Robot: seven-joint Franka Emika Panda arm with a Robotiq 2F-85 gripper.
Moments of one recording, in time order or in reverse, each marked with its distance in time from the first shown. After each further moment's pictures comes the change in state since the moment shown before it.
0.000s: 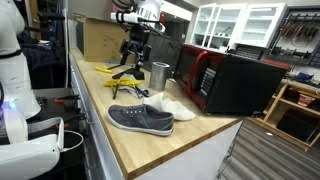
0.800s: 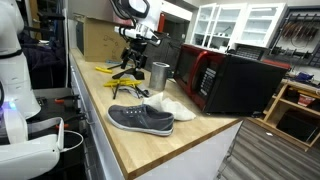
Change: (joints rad) arm 0.035 0.133 0.114 0.020 0.131 0.062 0.099
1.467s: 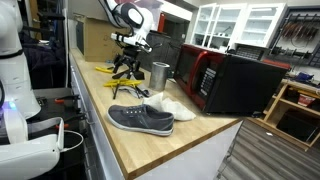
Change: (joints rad) arm 0.055 0.083 0.096 -0.012 -0.083 -0.027 -0.024
